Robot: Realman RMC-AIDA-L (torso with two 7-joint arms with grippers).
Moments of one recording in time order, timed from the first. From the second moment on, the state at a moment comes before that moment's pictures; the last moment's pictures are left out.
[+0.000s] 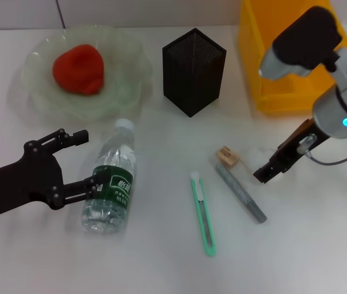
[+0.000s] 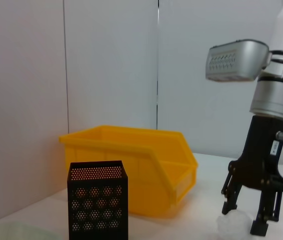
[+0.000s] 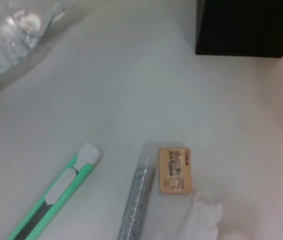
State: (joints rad) left arm -0.24 -2.06 0.87 0.61 1.67 1.58 -0.93; right arm 0.64 2.09 -1.52 -1.24 -2.64 -1.48 2.65
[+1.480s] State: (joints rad) left arm -0.25 -2.06 0.86 0.61 1.67 1.59 -0.92; right arm 0.67 2.08 -1.12 -1.38 -2.71 -1.21 2.56
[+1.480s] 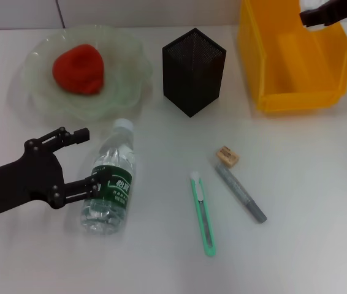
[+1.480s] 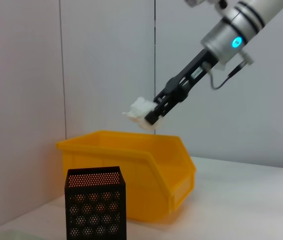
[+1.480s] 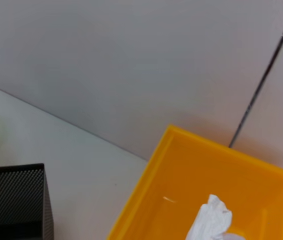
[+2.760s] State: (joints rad) left arm 0.03 -2.07 1.40 1.58 1.79 1.13 -2.13; right arm -0.02 2.09 -1.26 -1.28 -1.62 -1.26 1.54
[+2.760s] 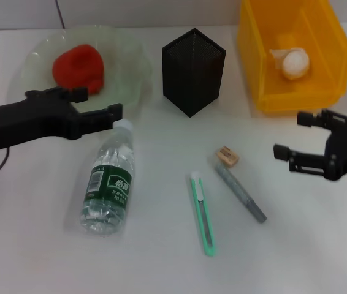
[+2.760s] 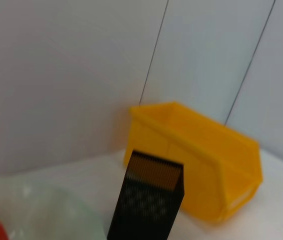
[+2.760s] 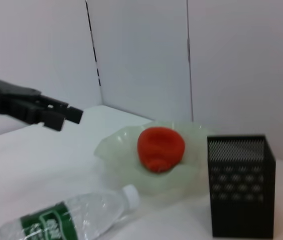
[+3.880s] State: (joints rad) left arm -0.33 -2.08 1.57 1.37 2.43 1.03 -2.88; right arm -0.01 2.08 -1.24 -1.15 -1.58 -1.31 1.43
